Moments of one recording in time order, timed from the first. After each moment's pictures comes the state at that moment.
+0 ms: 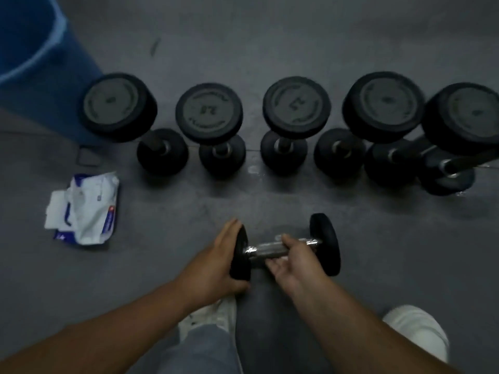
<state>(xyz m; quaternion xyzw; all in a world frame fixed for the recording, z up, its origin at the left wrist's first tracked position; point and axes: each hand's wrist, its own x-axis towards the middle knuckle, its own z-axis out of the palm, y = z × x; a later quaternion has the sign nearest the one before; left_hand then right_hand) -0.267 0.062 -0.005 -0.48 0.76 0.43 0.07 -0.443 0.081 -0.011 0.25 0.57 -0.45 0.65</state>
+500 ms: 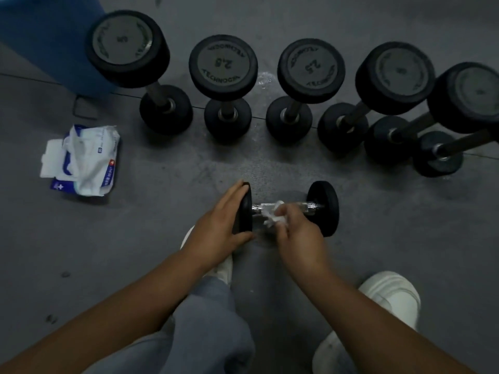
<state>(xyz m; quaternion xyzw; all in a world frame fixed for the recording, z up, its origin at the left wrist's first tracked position) -0.272 0.087 -0.010 -0.52 0.75 0.40 -0.09 -0.445 0.134 0.025 -0.49 0.77 -0.18 0.38</state>
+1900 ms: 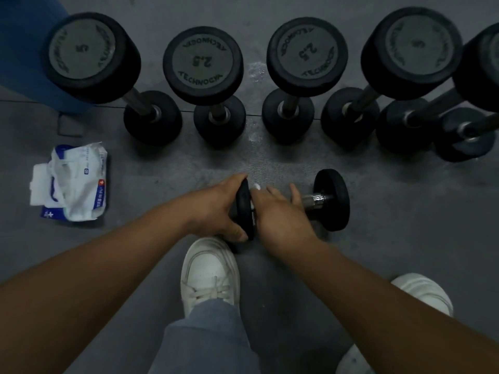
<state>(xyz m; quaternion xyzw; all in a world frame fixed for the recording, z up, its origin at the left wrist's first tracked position) -0.279 -0.010 0.002 -0.44 0.75 0.45 0.21 -0.432 0.067 -0.019 -0.68 0.67 0.01 0.31</state>
